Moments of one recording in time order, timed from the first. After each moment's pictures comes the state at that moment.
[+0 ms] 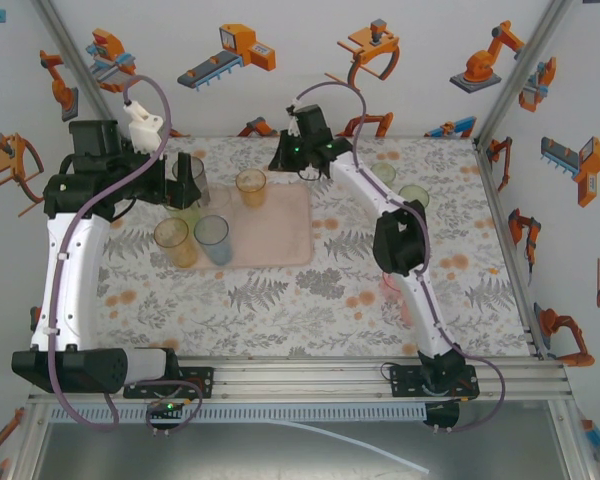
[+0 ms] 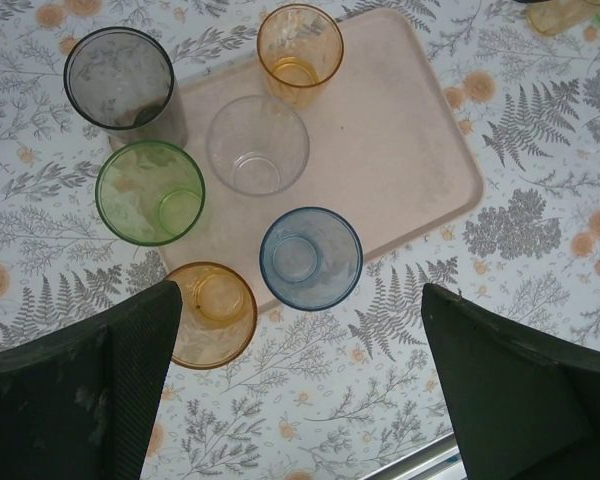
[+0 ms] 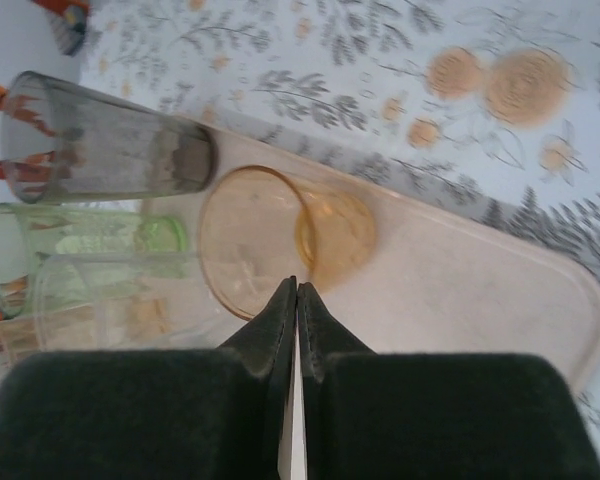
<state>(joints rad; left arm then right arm) -0.08 1.30 1.62 -1.00 0.35 0.18 0.54 2.44 2.32 -0.50 -0.32 0.53</state>
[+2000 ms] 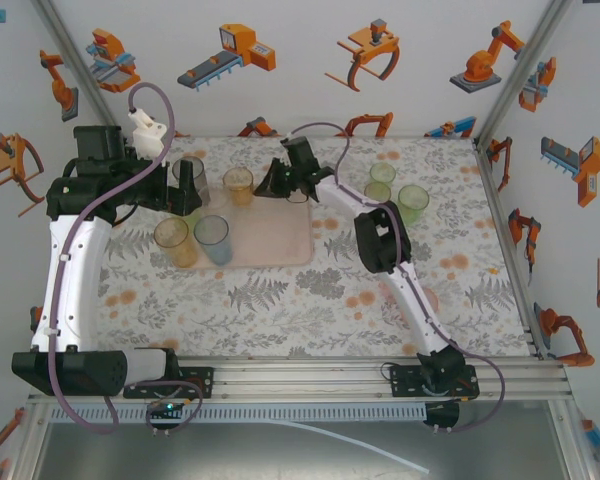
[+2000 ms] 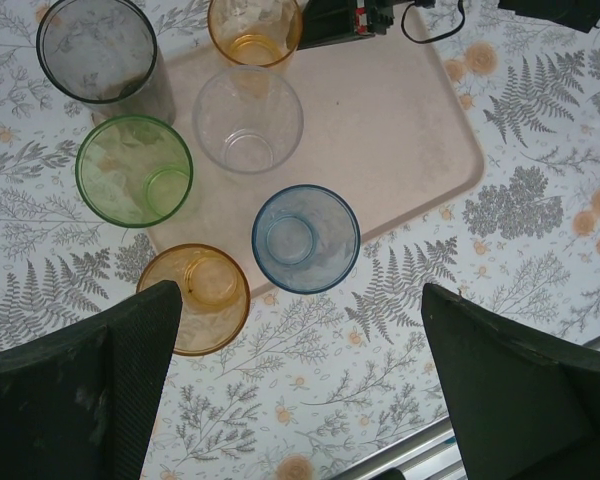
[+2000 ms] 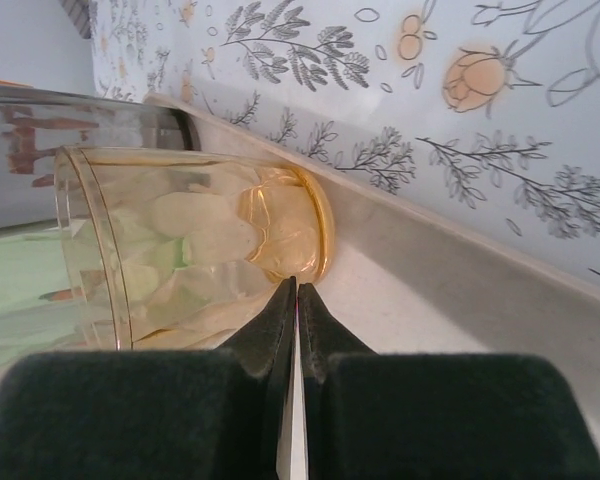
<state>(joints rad) -0.08 1.29 1.58 -1.02 0.36 0.20 0.57 2.68 2.30 -0.21 -0.50 0.81</state>
